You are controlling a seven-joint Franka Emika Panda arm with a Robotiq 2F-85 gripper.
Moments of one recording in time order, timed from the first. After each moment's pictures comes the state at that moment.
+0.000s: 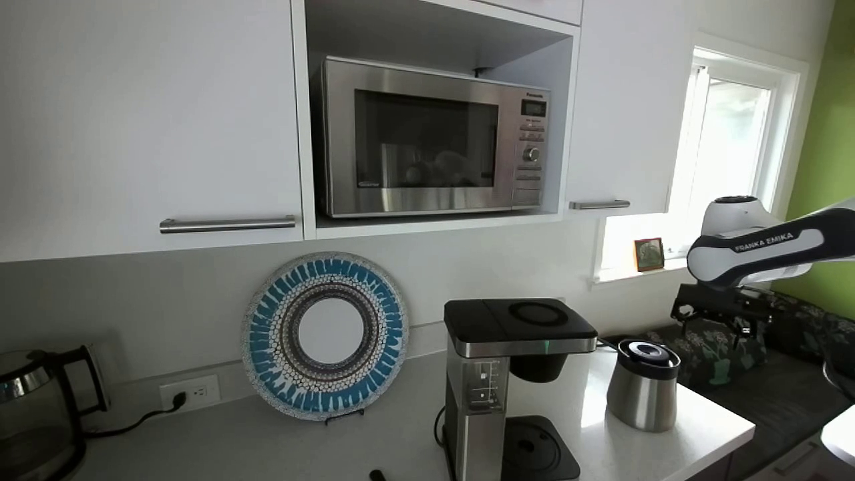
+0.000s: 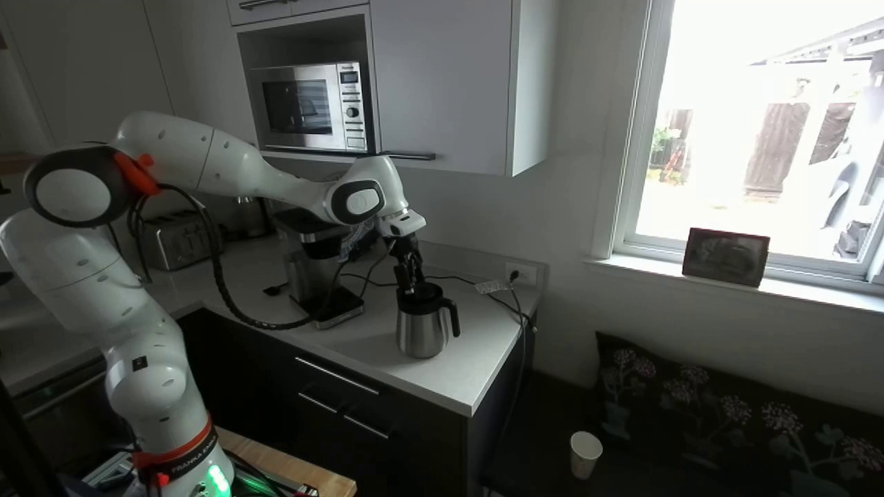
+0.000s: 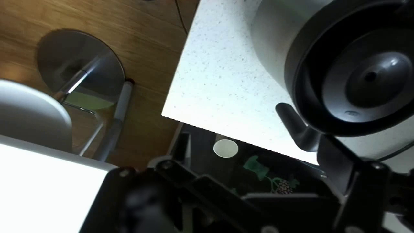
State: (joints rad) arm -0.52 -0.22 -0.11 -2.23 -0.24 2.21 0.79
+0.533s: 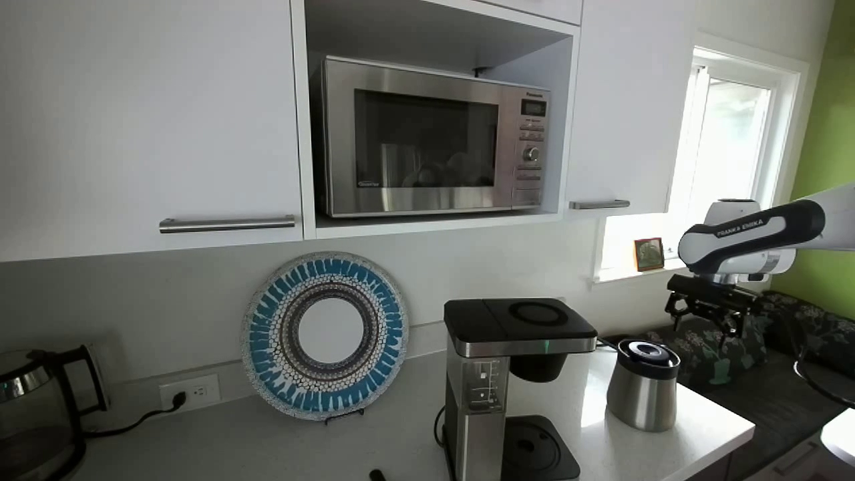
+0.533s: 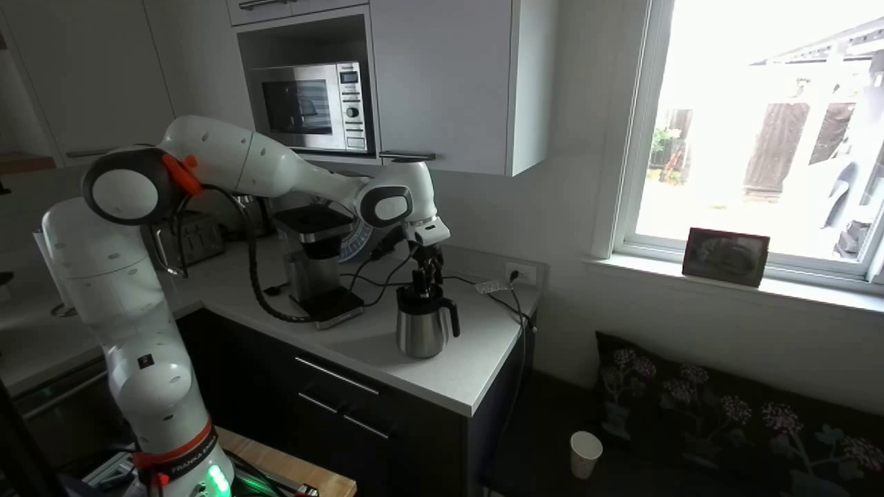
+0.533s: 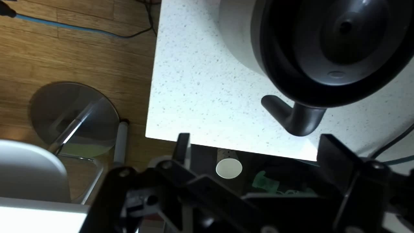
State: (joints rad) arm -0.44 -0.05 -0.25 -2.06 -0.05 2.17 0.80
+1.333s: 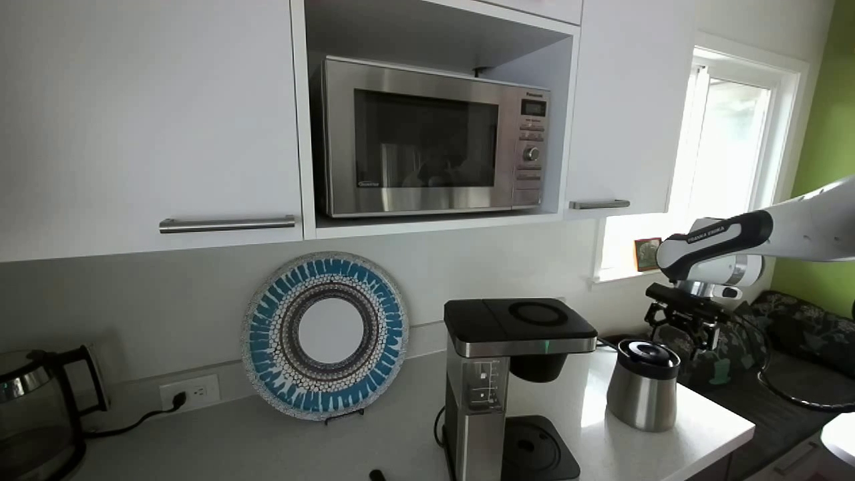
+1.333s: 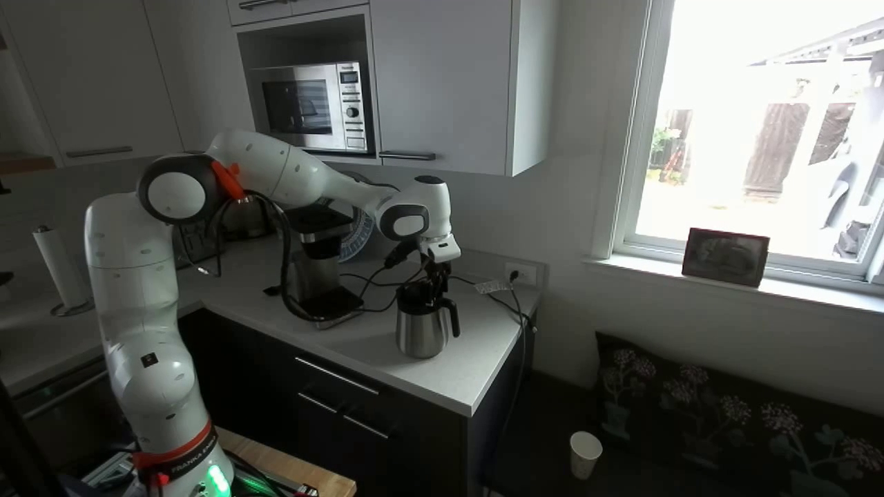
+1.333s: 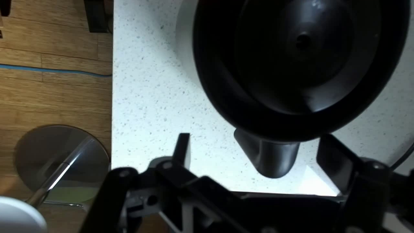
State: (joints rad) arm -0.39 0.13 -0.29 -1.96 0.14 2.16 0.78
